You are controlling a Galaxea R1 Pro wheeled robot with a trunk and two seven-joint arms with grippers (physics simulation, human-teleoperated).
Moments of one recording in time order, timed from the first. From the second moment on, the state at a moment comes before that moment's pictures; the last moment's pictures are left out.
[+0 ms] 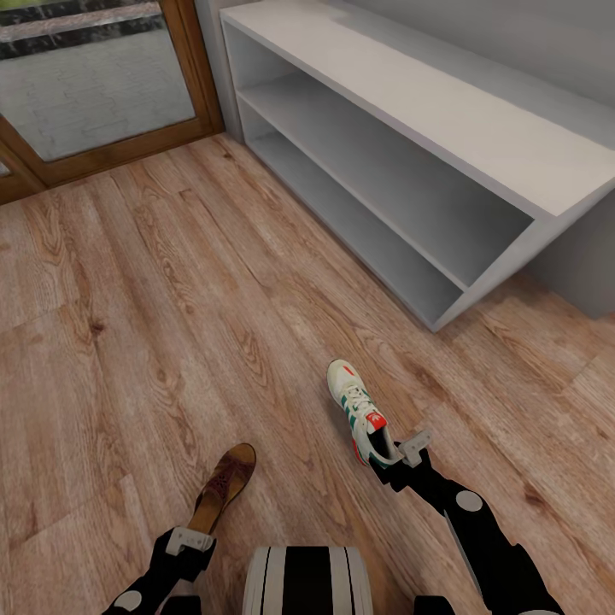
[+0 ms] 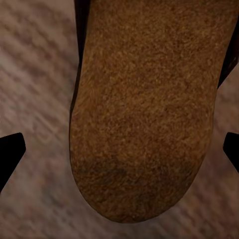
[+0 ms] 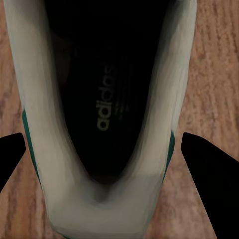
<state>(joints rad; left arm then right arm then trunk) -0.46 0.10 0.02 -0.21 -0.18 -0.39 -0.14 -0.40 -0.04 -0.07 -0.99 0.30 0.01 0.48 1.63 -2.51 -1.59</state>
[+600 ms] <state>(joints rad) -0.47 0.09 0.02 -0.24 -0.18 -0.39 -0.14 -0.40 -0.04 -0.07 -0.99 0.30 0.01 0.48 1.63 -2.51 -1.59</state>
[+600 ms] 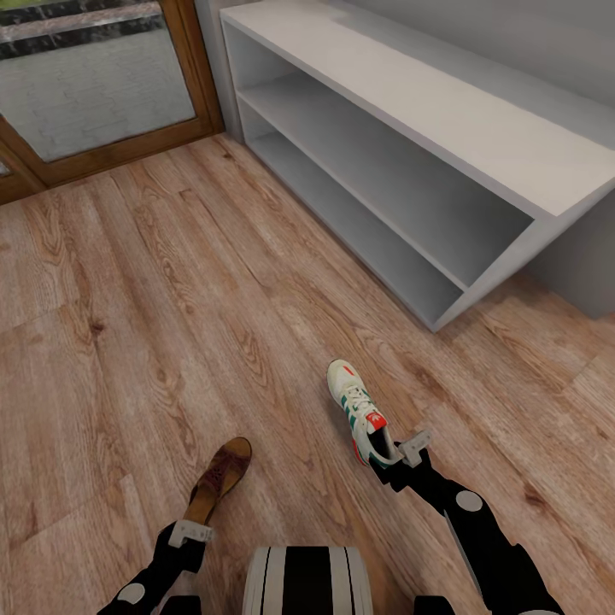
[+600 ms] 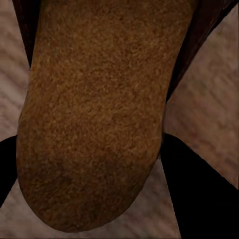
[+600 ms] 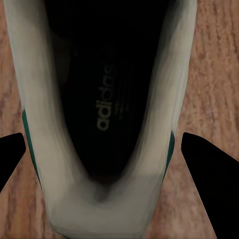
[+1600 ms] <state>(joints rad) -0.46 0.10 0.02 -0.25 -0.17 -0.39 -0.14 -0.40 -0.04 -0.07 -0.99 0.30 0.01 0.48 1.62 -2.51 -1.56</state>
